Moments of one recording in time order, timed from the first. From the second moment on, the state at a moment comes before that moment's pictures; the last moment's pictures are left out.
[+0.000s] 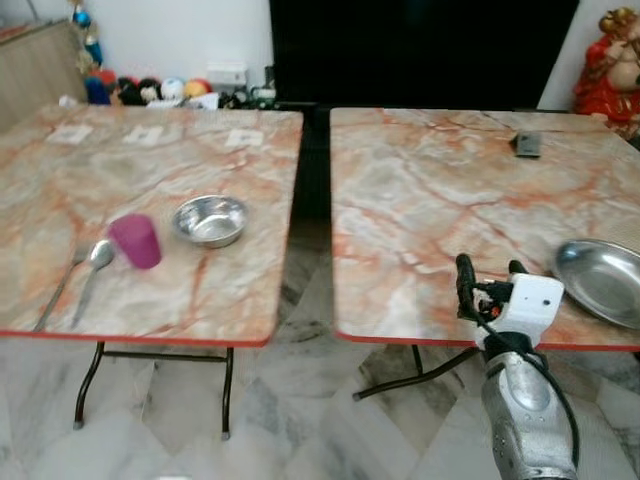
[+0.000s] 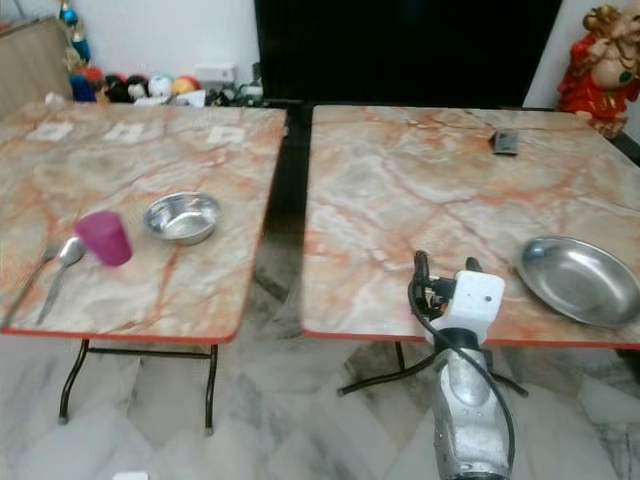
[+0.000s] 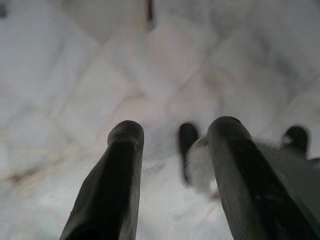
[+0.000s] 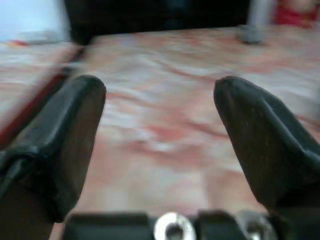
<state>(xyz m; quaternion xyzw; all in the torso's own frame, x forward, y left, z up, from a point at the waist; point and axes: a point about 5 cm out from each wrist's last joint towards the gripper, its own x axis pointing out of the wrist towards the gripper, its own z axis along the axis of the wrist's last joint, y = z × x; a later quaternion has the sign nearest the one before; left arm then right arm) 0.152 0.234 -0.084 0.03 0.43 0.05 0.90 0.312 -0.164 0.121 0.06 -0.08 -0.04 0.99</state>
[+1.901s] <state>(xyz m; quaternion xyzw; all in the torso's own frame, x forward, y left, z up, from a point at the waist) 0.155 0.223 -0.085 0.02 0.42 0.04 0.91 0.312 -0.165 0.121 0.05 -0.08 -0.04 0.99</state>
